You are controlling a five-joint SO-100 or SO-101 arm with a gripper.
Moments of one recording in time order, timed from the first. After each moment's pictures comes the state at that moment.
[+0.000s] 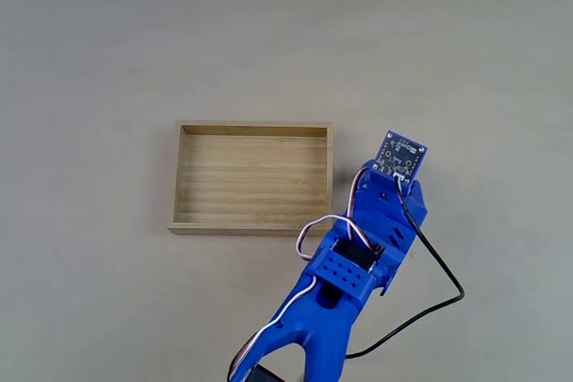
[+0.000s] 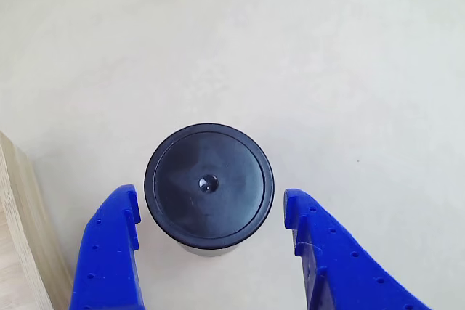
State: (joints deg) arm 31.4 10.9 25.5 12.0 9.1
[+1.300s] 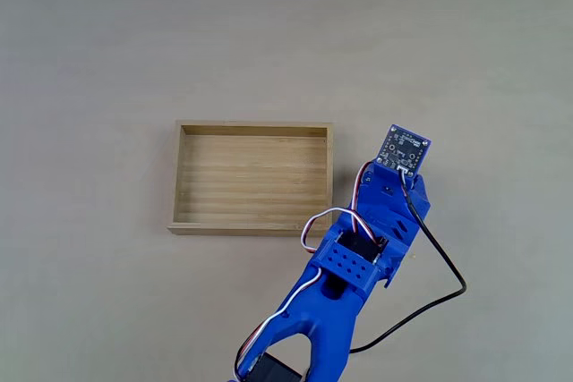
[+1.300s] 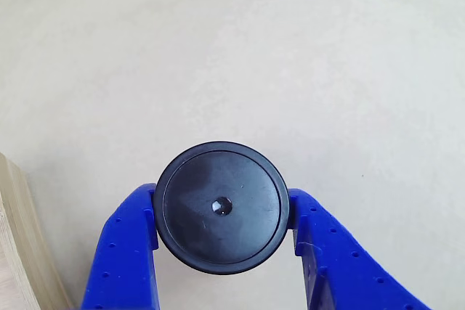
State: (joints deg) arm 31.4 14.7 21.8 12.2 9.1
